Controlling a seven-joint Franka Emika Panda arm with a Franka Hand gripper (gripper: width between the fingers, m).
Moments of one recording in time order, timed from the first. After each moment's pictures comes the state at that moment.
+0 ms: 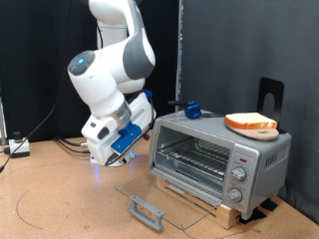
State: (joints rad) arm -0.02 -0.07 -0.29 -2.35 0.43 1.91 -0.07
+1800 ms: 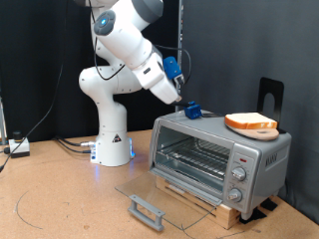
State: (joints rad) arm 0.08 -0.47 -0.22 -2.47 0.71 1.63 -0.80
